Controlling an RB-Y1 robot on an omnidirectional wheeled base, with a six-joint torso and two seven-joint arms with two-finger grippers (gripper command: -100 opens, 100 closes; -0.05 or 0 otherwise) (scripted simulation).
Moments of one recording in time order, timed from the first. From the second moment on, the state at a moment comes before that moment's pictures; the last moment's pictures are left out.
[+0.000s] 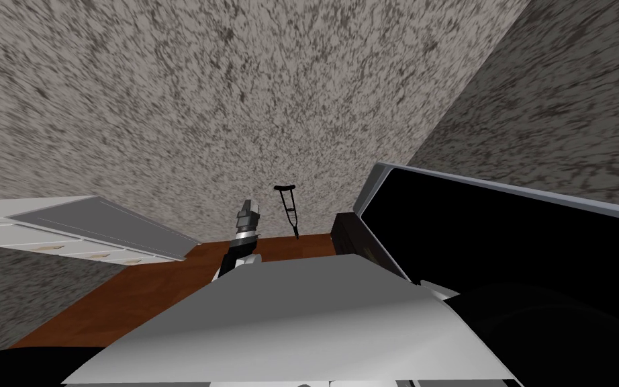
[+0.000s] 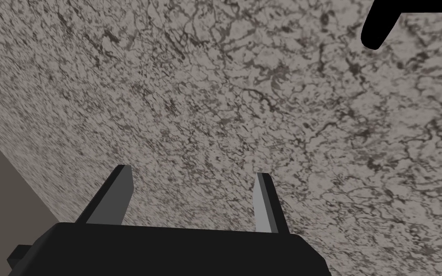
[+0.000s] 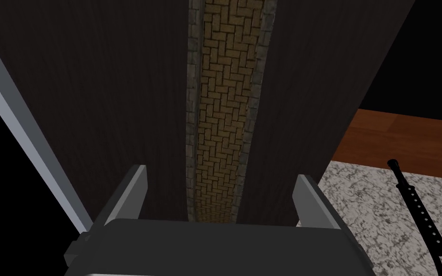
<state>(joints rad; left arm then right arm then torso) 0.53 0.03 -0.03 -2.20 0.09 -0.36 -0.14 0.53 -1.22 0.70 -1.55 -0.22 0.33 0.66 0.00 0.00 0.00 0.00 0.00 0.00</state>
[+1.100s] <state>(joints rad) 0.53 0.03 -0.03 -2.20 0.09 -0.36 -0.14 0.66 -1.18 0.58 -1.59 -0.20 0.31 0.71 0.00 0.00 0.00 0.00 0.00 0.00</state>
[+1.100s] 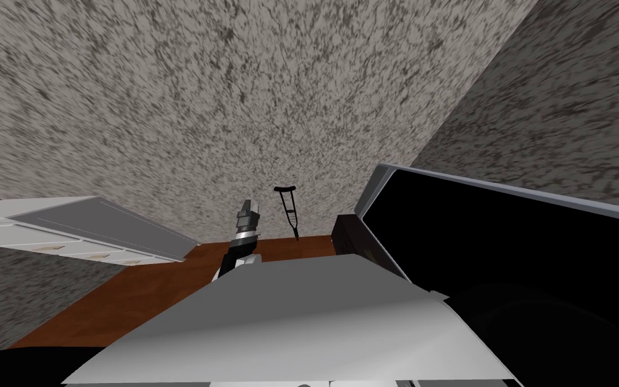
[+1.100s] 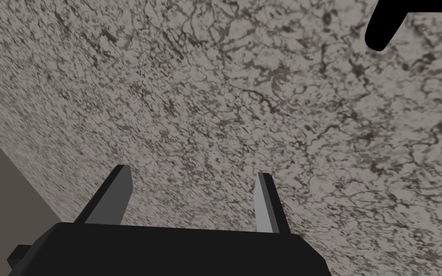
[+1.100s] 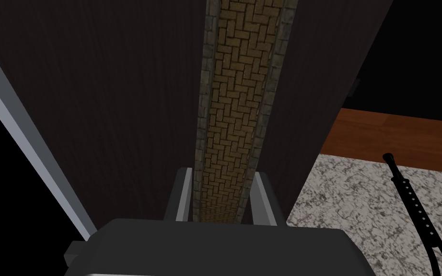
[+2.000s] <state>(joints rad) 0.53 0.03 -0.03 -2.20 0.09 -0.36 -0.14 0.90 -1.12 0.38 -1.68 -0.17 0.30 0.81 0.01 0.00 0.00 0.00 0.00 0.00</state>
